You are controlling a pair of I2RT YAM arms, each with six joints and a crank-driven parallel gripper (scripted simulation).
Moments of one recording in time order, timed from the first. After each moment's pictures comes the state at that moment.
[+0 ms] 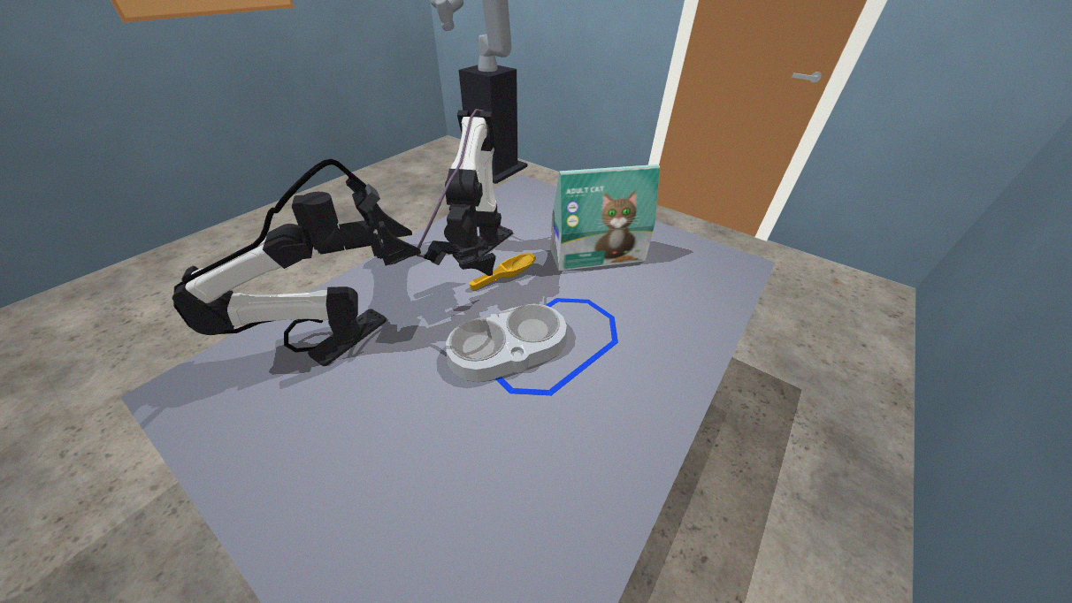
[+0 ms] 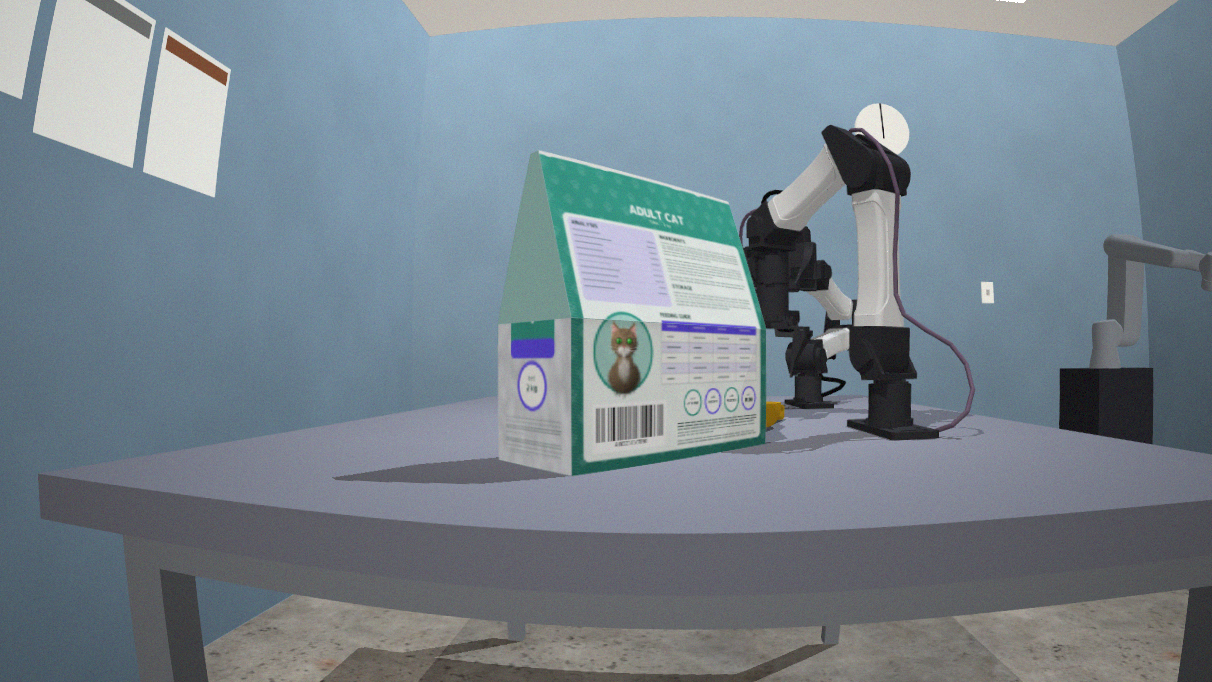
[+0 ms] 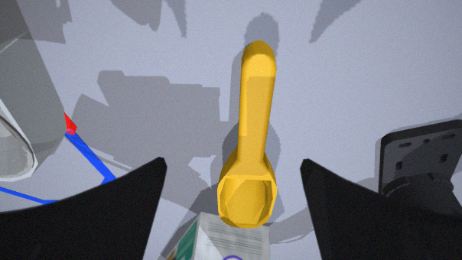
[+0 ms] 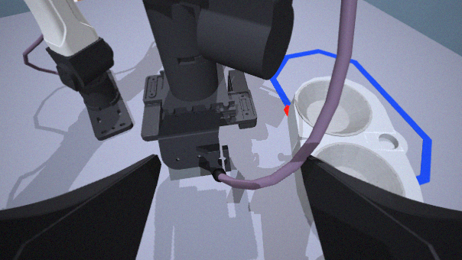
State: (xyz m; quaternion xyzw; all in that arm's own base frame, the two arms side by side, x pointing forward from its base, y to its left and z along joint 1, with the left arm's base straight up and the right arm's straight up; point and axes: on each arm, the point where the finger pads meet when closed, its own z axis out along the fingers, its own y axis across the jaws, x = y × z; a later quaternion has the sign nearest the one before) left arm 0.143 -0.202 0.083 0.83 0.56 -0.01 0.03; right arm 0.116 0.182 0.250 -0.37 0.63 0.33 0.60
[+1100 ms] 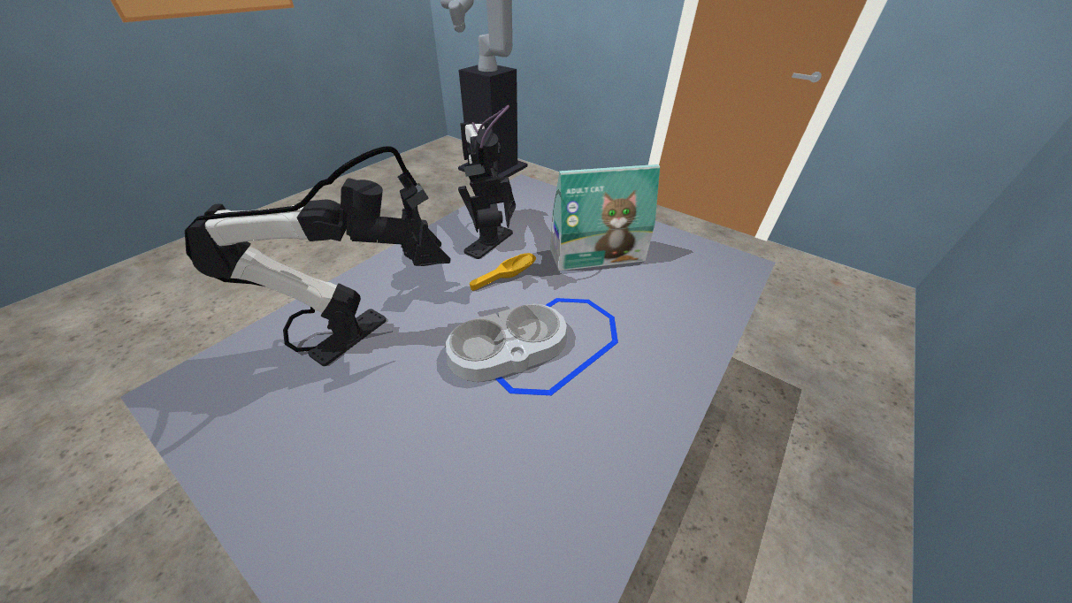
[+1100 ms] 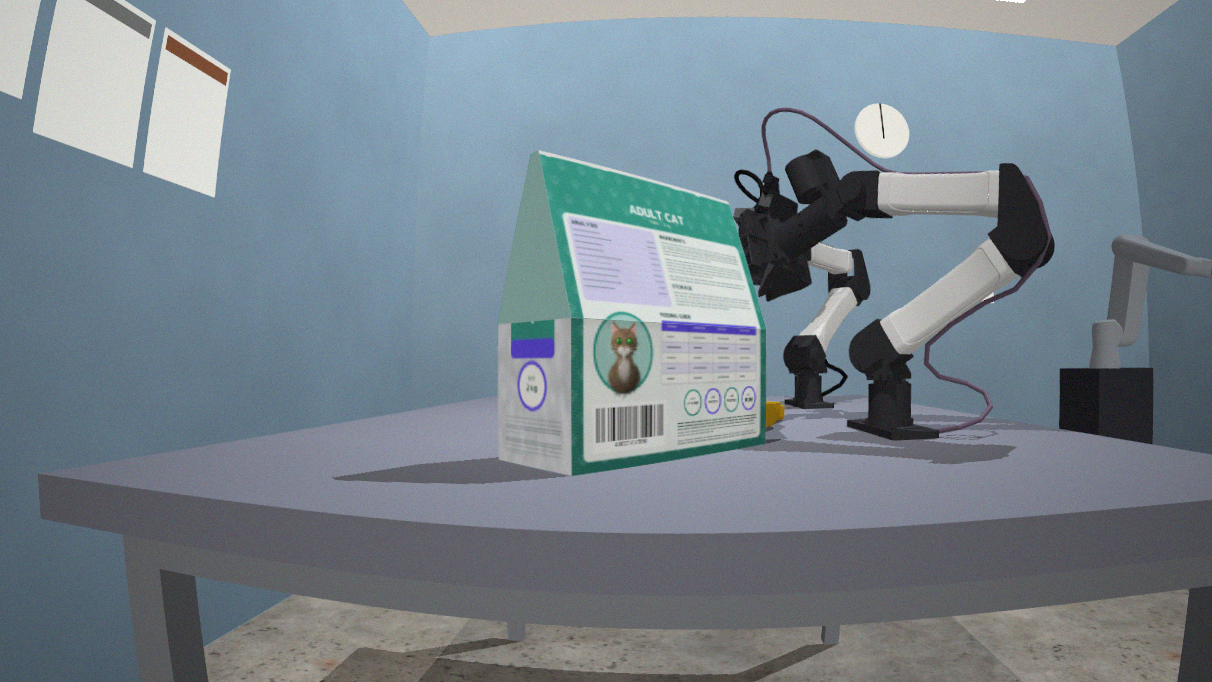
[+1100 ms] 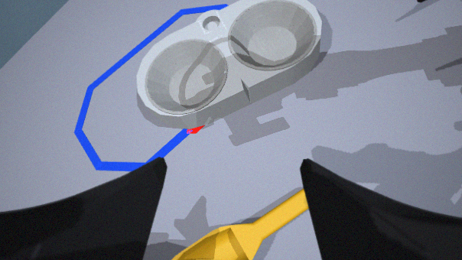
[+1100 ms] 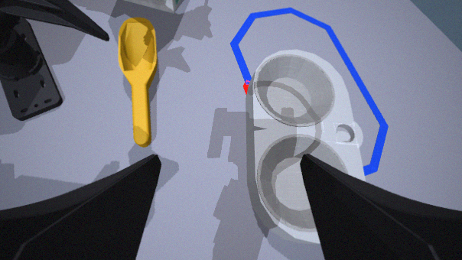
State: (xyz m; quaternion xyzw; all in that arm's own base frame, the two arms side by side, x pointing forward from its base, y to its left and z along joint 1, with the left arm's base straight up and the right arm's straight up) left arm 0.172 -0.182 0.220 0.43 0.70 -0.20 0.54; right arm 0.192 0.203 0.239 -0.42 0.69 0.24 0.54
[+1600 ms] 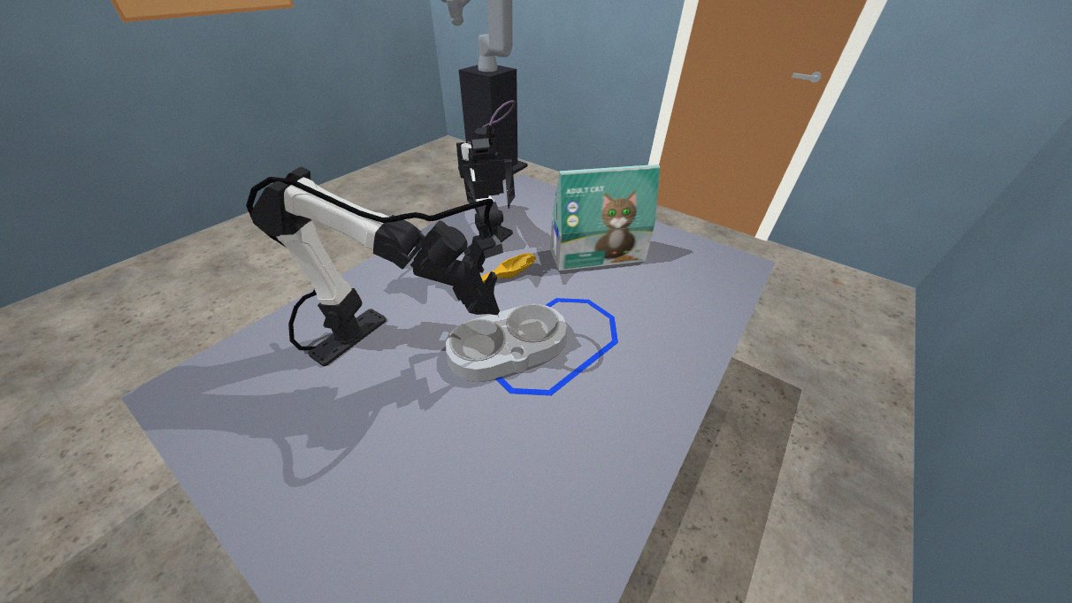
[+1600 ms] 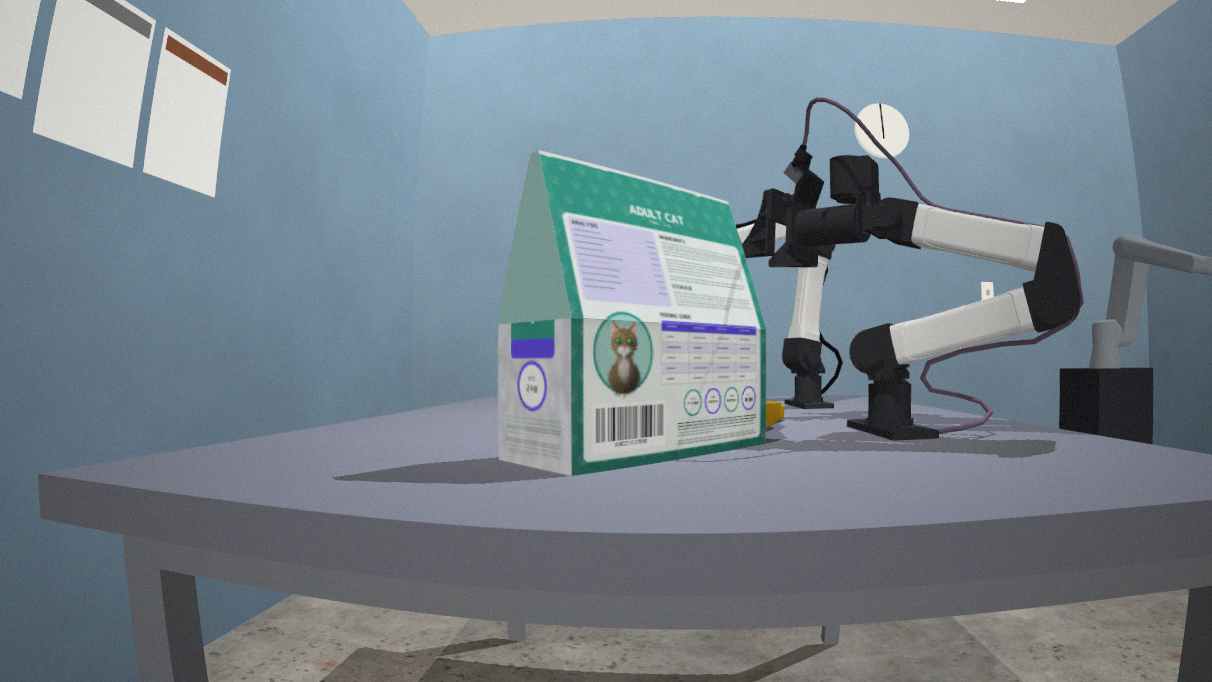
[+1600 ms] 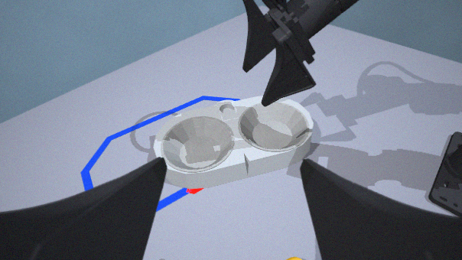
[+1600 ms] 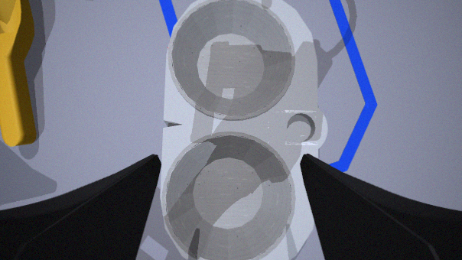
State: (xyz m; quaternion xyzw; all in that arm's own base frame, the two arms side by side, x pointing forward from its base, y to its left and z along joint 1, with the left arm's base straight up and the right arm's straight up) left arm 0.164 -0.166 0.271 0.30 0.62 -0.28 0.67; right arm 0.333 0.196 0.159 -0.45 0.77 0.20 0.42
